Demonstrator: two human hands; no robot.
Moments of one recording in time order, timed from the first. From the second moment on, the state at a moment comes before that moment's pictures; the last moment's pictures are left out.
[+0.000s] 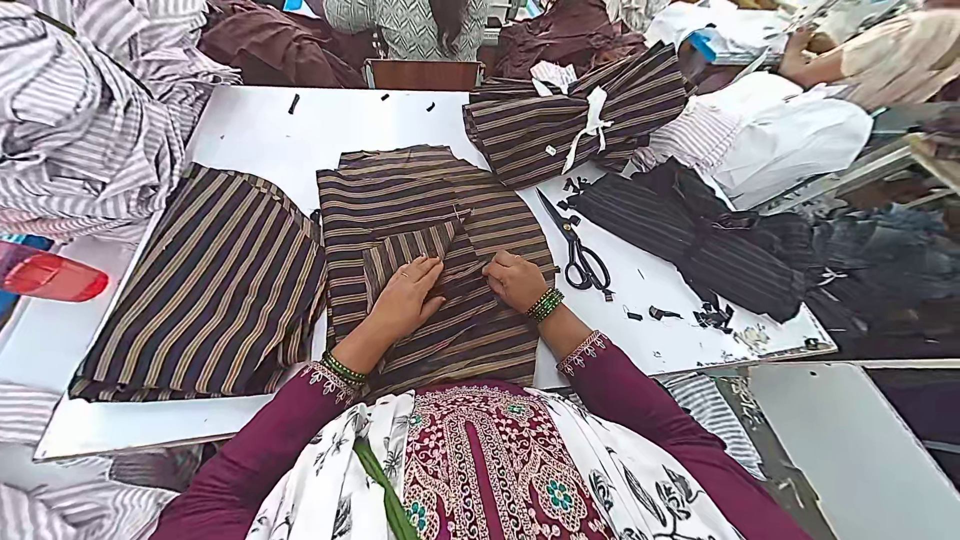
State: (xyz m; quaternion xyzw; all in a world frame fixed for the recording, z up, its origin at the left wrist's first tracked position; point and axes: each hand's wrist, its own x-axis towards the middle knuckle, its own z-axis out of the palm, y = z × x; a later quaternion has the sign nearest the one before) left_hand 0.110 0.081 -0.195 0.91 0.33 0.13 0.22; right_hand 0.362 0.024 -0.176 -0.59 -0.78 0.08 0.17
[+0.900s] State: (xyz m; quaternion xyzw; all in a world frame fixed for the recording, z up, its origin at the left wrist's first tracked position) left_hand 0.130 0.071 -0.192 0.93 0.33 0.05 0.16; right_hand 0.359 0.035 -0.168 -0.62 -0.75 0.17 0.14
